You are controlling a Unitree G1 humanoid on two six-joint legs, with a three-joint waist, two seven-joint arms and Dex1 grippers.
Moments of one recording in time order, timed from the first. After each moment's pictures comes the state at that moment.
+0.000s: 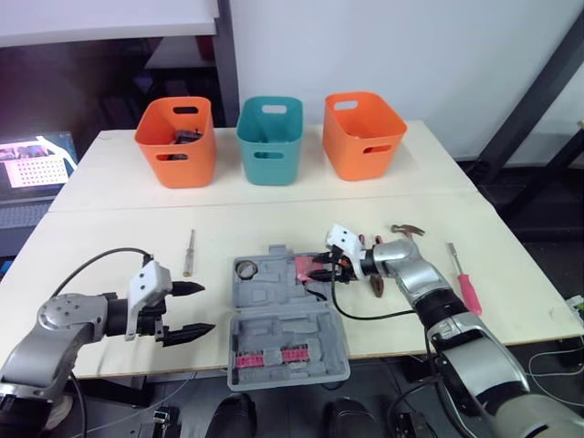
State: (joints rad) left arm -0.03 0.84 0.10 -0.10 -0.42 0.28 -1.20; right arm -0.73 -0.37 0.24 0.69 0.01 0.16 1.09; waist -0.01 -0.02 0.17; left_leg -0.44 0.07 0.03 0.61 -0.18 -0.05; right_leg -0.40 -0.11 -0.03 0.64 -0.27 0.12
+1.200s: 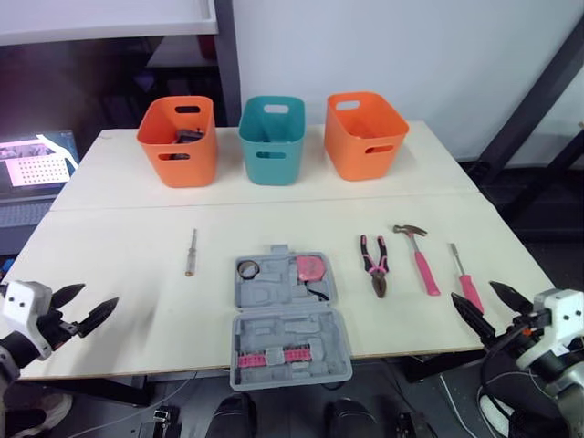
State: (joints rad) left arm 0.08 0.74 0.53 0.41 -0.45 0.01 -0.99; right arm 0.32 -0.45 -0.60 -0.27 0.48 0.25 0.74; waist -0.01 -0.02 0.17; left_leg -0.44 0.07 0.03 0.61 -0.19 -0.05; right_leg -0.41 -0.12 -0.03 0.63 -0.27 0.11
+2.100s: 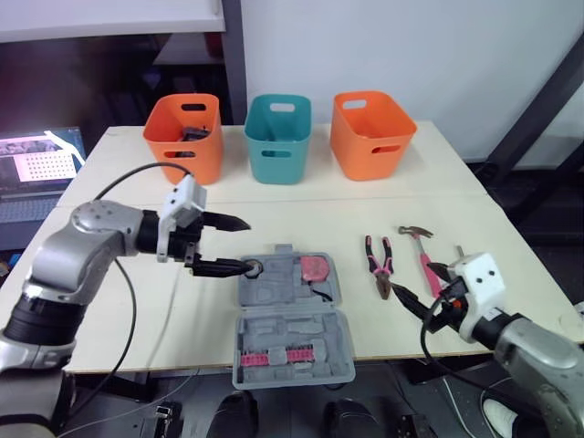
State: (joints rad) left arm -0.64 0.85 -0.10 -0.10 -0.57 0.58 -1.36; right arm 0.20 -0.56 -0.27 -0.70 0.45 0.77 0.34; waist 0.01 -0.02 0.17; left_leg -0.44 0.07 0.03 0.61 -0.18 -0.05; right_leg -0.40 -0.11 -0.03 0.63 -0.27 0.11
